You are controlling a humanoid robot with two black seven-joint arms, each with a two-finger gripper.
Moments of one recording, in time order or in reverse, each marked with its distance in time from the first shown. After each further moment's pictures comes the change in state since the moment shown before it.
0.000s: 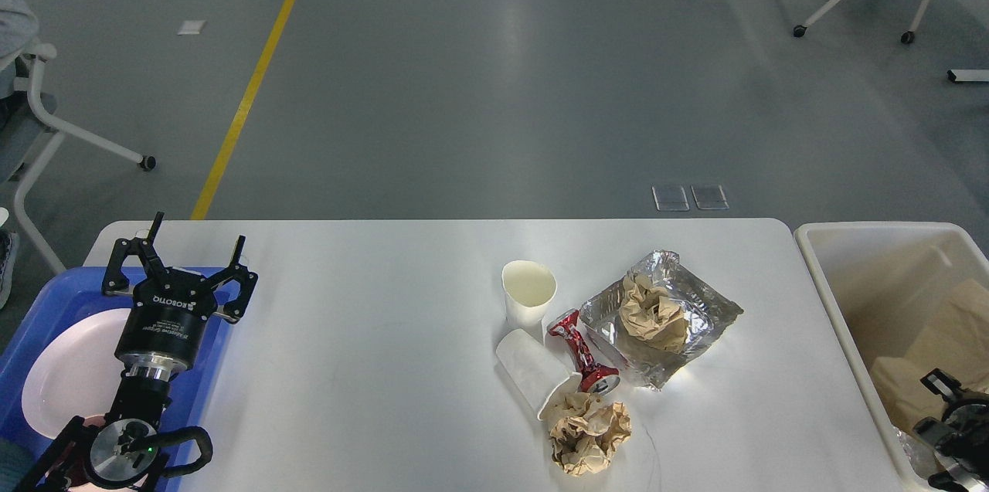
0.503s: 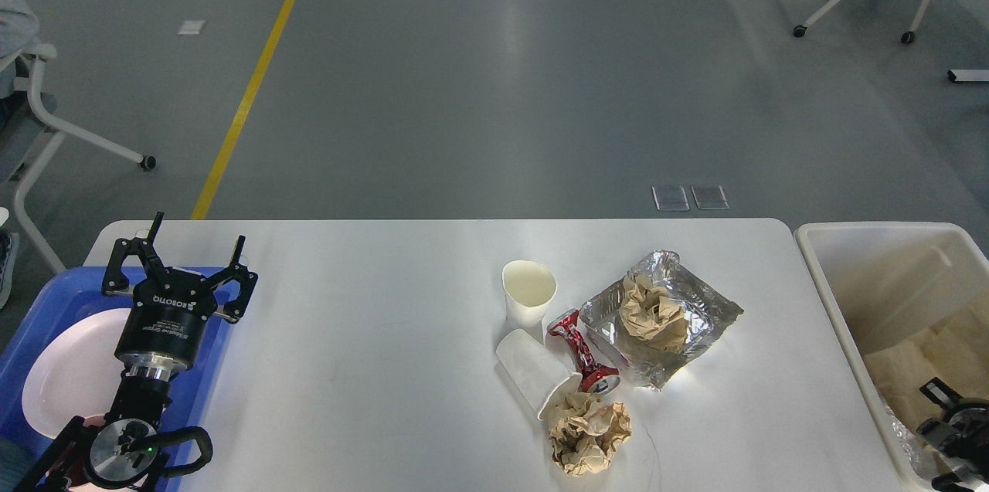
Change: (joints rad) left arm 0.000 0.000 0.000 0.000 0.000 0.000 0.000; right arm -0.003 -0.007 -0.001 -0.010 0.007 0.077 -0.003
